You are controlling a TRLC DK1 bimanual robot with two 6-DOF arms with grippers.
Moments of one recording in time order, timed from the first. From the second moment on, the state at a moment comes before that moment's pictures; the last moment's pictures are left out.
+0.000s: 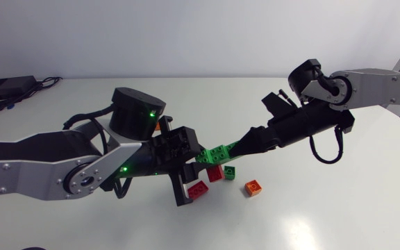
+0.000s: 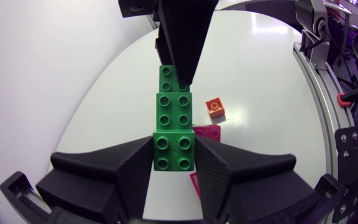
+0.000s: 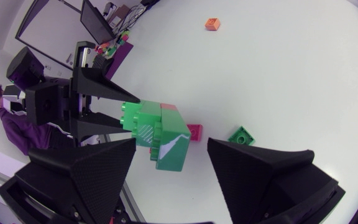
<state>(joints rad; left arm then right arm) -0.75 1.44 0.79 0.06 0.18 0.63 0.22 1.59 1.10 -0.68 -0.86 -0.26</state>
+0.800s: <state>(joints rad) -0.75 1.37 0.80 0.00 0.17 0.64 0.25 1.51 0.99 -0.44 -0.56 -0.26</state>
